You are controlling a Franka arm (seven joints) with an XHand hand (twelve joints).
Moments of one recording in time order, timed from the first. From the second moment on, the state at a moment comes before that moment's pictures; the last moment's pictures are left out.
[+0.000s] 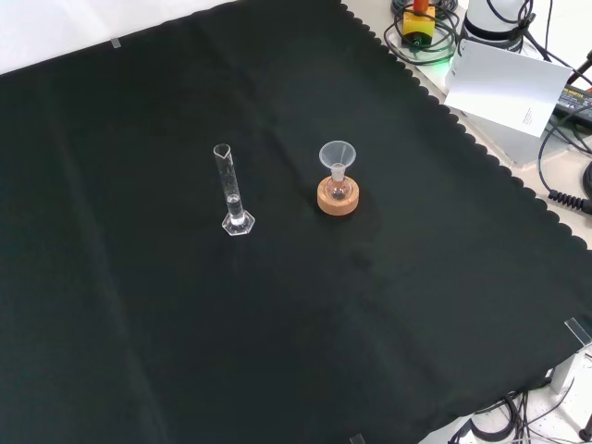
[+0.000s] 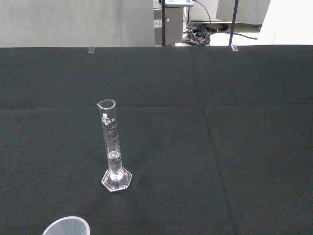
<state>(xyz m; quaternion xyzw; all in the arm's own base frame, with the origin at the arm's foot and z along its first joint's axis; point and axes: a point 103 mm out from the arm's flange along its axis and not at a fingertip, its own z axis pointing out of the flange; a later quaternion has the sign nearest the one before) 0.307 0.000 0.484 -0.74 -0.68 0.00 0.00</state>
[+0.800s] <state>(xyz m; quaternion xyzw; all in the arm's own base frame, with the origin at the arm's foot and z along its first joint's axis) 0.312 -0.013 0.479 -0.74 -0.67 0.00 0.00</state>
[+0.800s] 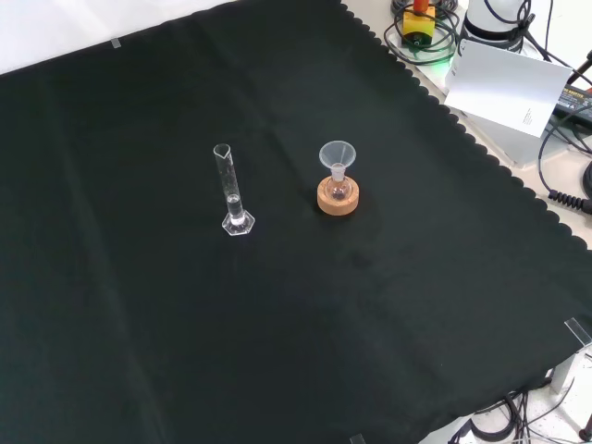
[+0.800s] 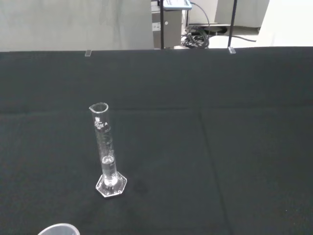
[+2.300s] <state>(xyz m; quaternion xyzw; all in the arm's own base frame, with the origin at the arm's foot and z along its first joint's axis) 0.448 -0.046 0.276 -0.71 -0.70 -0.03 0.13</state>
